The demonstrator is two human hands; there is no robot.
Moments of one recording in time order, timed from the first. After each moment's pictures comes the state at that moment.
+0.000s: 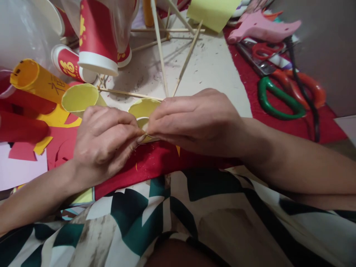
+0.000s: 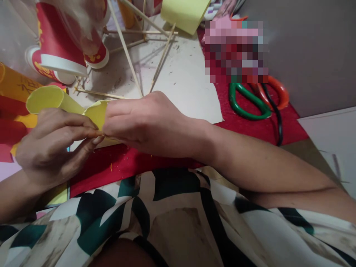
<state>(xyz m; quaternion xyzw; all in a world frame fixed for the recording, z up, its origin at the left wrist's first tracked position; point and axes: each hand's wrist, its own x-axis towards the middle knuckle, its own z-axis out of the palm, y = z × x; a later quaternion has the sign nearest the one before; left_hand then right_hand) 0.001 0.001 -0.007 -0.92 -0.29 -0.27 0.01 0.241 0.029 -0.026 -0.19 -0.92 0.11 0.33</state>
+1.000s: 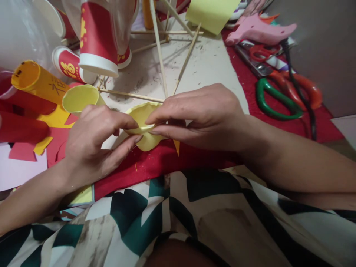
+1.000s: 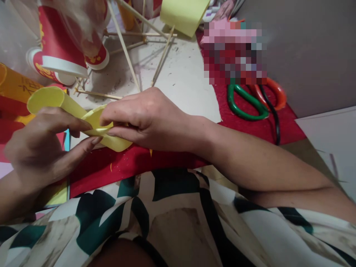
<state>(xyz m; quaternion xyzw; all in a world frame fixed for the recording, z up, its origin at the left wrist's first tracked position) -0.002 -0.003 -0.005 -0.89 -0.35 -0.28 -0.04 0.243 0.031 -0.025 -0.24 -0.91 0.15 0.32</state>
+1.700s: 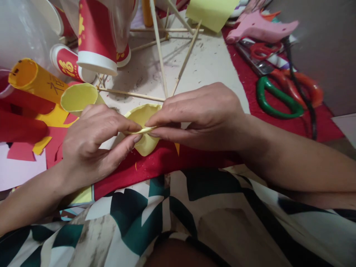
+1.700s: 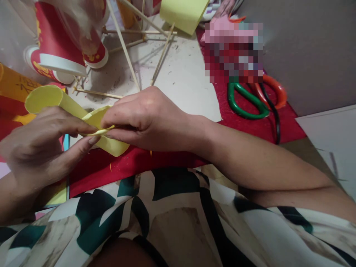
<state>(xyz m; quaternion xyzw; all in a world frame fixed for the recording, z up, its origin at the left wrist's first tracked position) 0.001 -0.005 -0.003 -0.89 -0.35 -0.29 -0.06 0.241 0.029 -0.024 -0.23 -0.91 0.16 0.31</state>
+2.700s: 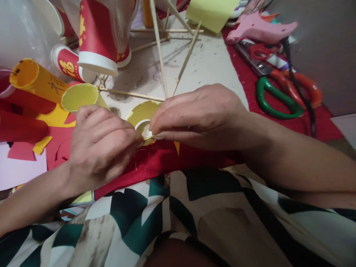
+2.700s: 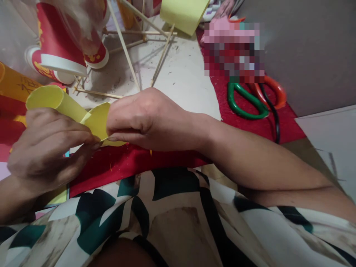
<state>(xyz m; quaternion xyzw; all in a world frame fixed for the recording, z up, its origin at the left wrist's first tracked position) 0.000 -0.002 0.002 -0.93 -0.25 -0.24 0.04 0.247 0.035 -0.020 -0.18 -0.93 0.16 0.29</state>
